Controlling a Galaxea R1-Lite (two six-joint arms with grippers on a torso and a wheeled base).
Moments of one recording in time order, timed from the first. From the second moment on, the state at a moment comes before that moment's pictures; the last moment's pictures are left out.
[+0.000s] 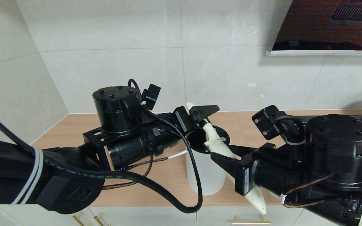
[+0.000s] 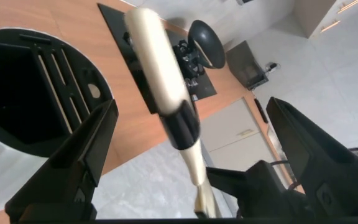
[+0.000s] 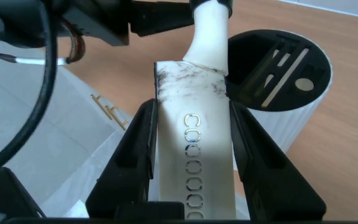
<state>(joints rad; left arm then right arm) -0.66 1.81 -0.89 -0.85 -0.24 -0.89 0.91 1.59 -0.71 -0.68 -0.18 0.19</state>
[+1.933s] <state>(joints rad) -0.65 1.79 -0.90 -0.85 -0.24 -0.89 0.92 1.61 -0.74 -0.68 -0.24 0.23</state>
